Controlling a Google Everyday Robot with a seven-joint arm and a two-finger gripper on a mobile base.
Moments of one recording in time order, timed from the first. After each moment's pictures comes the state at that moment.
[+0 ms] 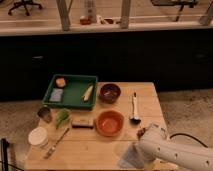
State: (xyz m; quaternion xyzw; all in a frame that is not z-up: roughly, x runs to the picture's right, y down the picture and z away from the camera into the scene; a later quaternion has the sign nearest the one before) arm 0.196 0.363 0.733 -0.34 -0.04 -0.15 0.93
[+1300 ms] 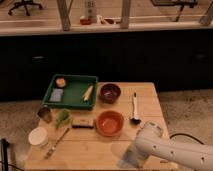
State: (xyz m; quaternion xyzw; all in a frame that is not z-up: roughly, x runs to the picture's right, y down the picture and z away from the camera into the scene) arm 0.160 0.351 0.748 -0.32 -0.11 -0.23 0.91
